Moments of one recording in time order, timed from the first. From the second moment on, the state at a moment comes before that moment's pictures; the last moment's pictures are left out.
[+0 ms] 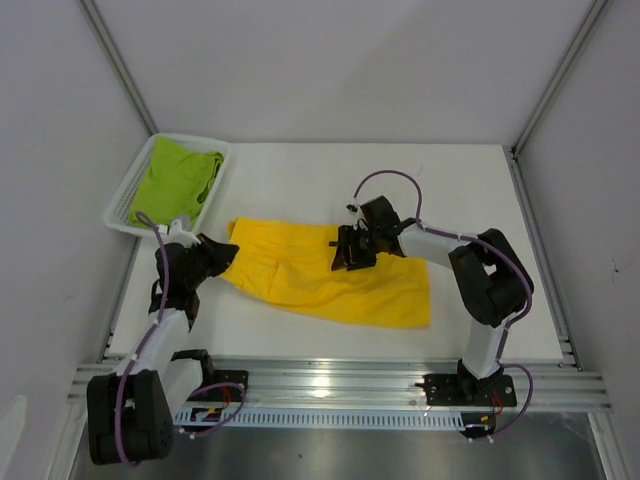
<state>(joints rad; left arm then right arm) 0.12 0.97 0.30 0.31 0.40 -0.63 0.57 1.86 1.12 -0.21 -0.43 0.46</state>
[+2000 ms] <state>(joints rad) -0.50 0.90 0.90 -0.44 -0.17 -0.62 0.84 2.21 1.29 0.11 -0.80 0.94</state>
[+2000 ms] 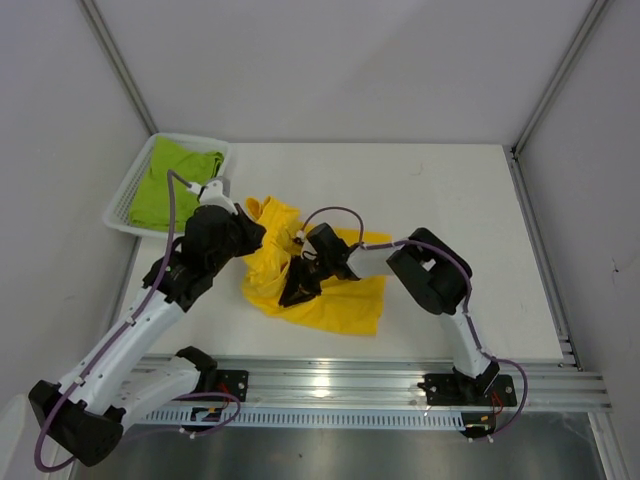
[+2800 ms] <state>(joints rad) -0.50 0.97 1.01 -0.54 -0.26 -0.59 0.52 1.51 0.97 -0.20 -0.41 0.74</state>
